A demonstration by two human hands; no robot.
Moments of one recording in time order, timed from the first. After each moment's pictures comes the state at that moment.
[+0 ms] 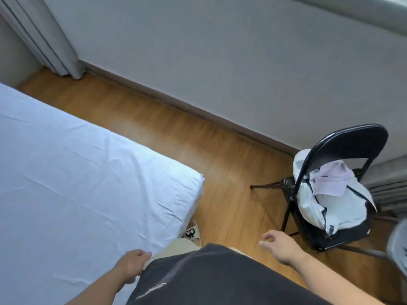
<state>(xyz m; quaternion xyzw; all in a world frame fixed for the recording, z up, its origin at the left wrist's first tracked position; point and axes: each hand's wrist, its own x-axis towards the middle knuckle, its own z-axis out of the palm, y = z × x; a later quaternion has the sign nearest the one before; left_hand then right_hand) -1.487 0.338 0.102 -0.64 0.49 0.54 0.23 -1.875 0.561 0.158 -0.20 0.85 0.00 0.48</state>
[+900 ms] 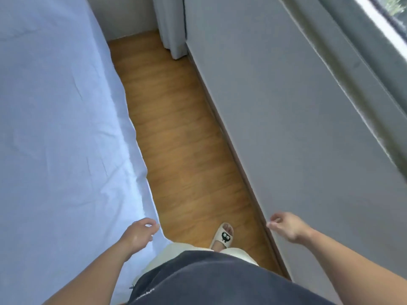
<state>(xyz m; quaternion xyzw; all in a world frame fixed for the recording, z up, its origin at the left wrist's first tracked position) -1.850 -0.062 0.147 -0.78 0.20 0.59 -0.01 -2.299 -0.166 0.155 -0.53 0.67 0.25 0.46</state>
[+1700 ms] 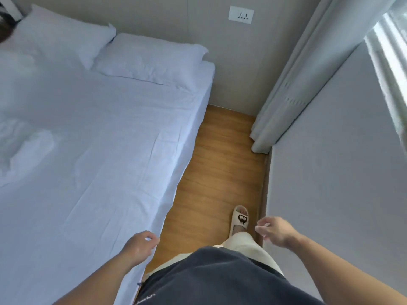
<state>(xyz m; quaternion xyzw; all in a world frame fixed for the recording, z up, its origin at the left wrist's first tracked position) -1.673 -0.380 0.133 -0.83 0.01 0.51 -0.22 -1.930 -0.715 0.174 -0.74 0.48 0.27 0.39</state>
